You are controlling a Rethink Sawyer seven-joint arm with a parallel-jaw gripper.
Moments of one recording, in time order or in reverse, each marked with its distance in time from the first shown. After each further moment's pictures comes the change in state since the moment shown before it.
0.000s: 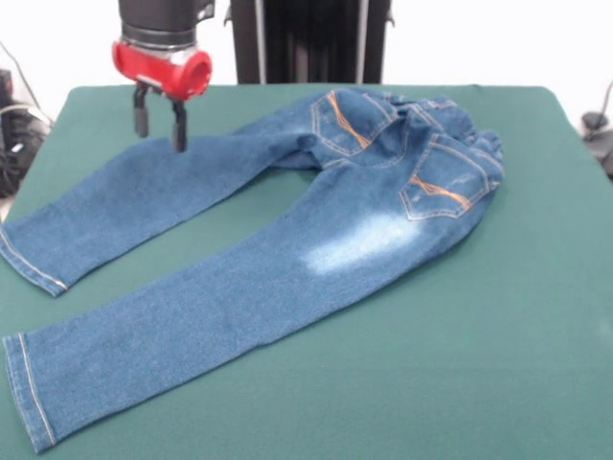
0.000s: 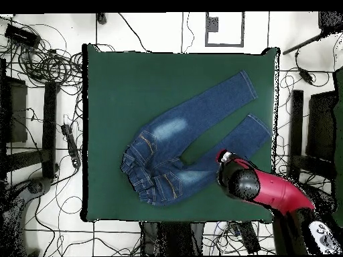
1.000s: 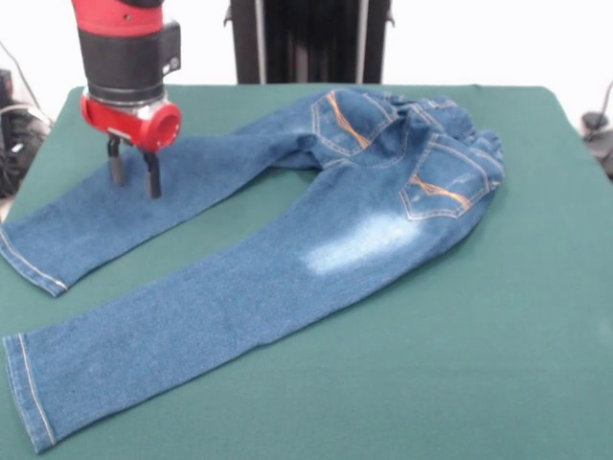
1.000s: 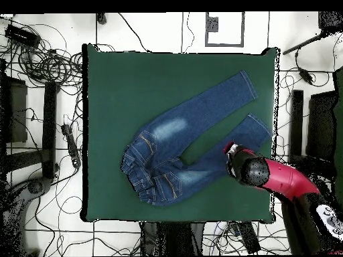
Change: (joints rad) arm -0.083 0.141 0.074 -0.152 -0.065 0.056 0.000
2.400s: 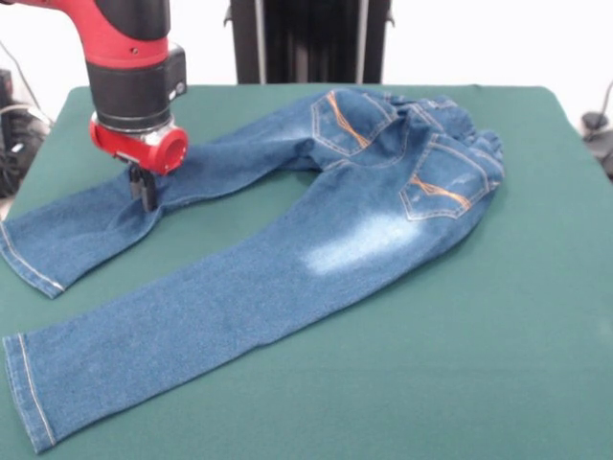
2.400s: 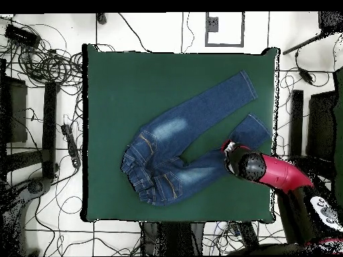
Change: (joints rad) arm 0.011 0.063 0.000 -0.058 0.000 0.032 0.000
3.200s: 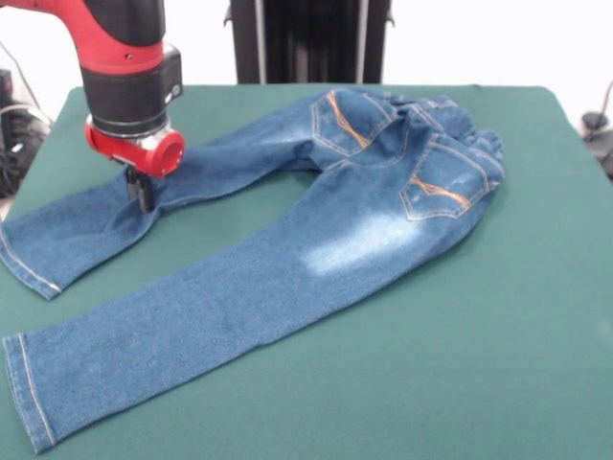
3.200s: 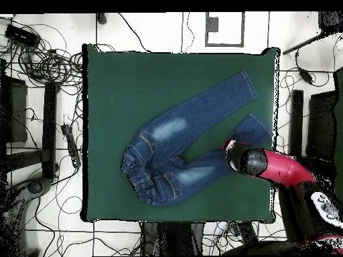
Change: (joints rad) arm 0.014 0.010 0.000 -0.055 0.000 0.097 0.000
